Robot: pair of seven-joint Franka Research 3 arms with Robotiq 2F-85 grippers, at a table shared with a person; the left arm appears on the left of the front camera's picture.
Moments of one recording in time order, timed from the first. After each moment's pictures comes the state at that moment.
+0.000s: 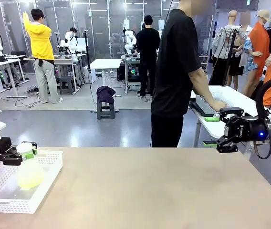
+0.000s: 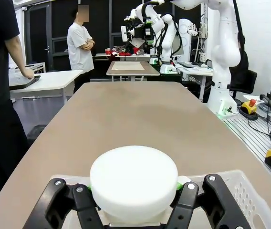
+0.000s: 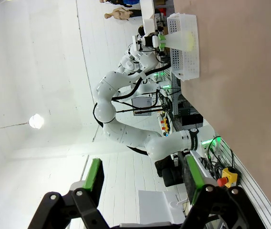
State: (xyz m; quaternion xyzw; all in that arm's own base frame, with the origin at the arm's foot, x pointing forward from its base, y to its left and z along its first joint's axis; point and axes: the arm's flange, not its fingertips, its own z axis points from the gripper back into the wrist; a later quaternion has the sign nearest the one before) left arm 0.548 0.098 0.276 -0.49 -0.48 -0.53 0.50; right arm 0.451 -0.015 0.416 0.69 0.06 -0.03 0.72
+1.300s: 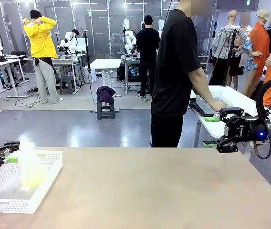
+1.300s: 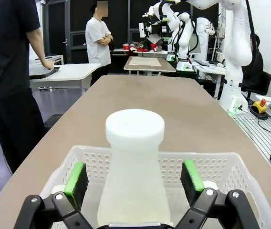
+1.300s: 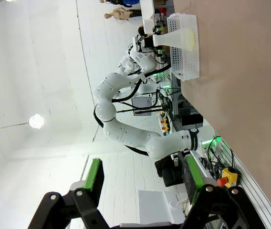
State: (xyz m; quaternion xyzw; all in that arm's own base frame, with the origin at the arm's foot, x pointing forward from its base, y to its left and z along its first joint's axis) left arm 0.536 0.155 0.277 -0.46 -0.49 -0.50 0.54; right arm 0.451 -0.015 0.416 0.69 0.06 -0.03 0.72
